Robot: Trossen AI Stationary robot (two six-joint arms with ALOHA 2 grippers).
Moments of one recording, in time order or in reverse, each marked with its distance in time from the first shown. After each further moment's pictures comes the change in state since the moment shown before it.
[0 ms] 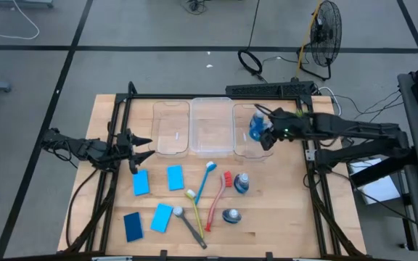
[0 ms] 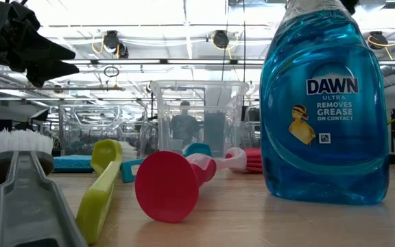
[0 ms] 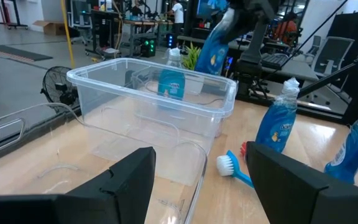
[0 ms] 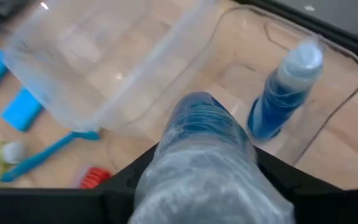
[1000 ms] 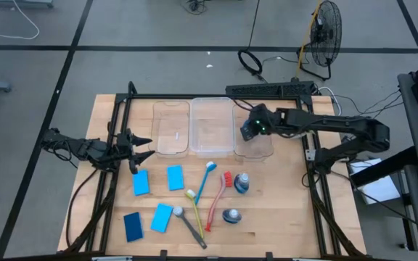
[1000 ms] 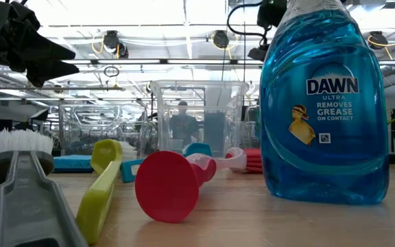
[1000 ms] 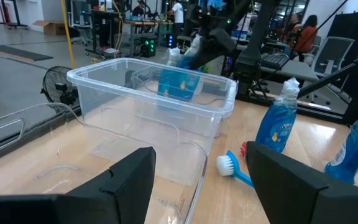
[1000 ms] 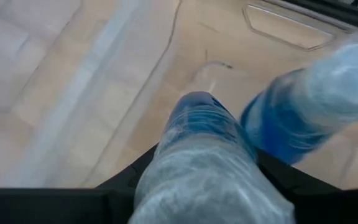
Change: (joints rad) left arm 0.000 0.000 0.000 0.000 0.000 -0.001; right arm -0.153 0.308 -0.004 0.196 0.012 0.072
